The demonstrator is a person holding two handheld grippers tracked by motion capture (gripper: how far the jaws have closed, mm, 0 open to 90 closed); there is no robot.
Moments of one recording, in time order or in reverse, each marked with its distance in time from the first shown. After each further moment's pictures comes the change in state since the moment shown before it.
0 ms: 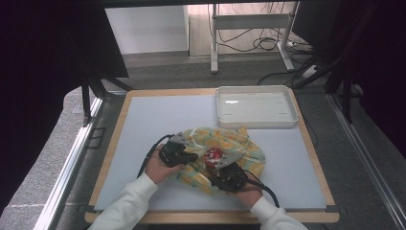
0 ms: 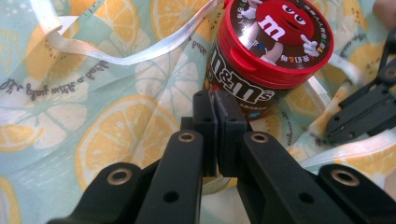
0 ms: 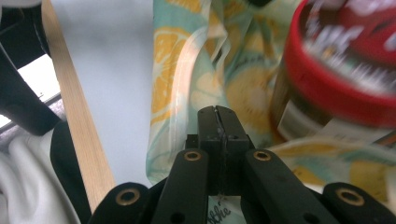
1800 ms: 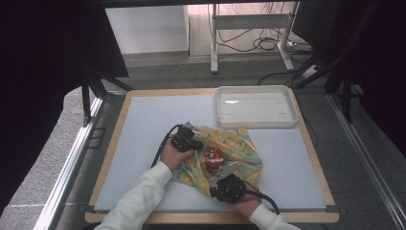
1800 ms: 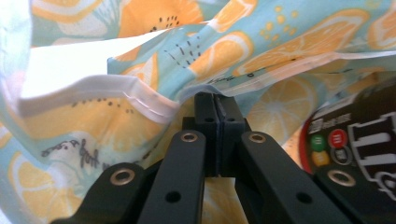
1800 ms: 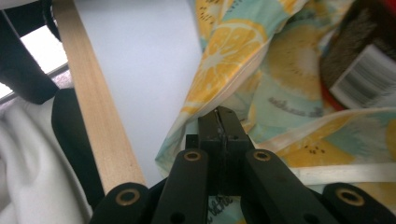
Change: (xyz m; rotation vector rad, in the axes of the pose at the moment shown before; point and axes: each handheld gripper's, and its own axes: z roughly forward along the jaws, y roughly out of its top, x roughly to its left) left arm 0.047 0.023 0.056 0.016 0.068 -0.127; right arm 0.017 -0.018 0.007 0.049 -0.011 -0.057
